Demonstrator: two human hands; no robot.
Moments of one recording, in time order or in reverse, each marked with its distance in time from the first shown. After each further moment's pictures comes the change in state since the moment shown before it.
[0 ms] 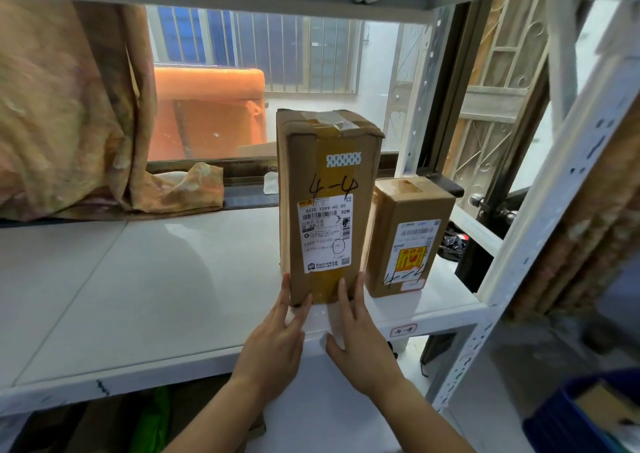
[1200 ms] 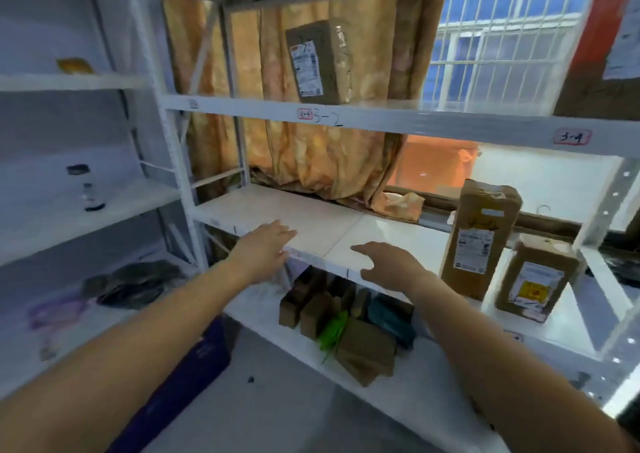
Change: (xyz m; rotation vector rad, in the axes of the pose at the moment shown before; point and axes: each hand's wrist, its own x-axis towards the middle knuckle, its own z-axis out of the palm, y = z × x) left_hand -0.292 0.131 -0.396 0.435 -0.065 -0.688; right_hand -0.149 -0.264 -0.199 -0.222 -0.440 -0.695
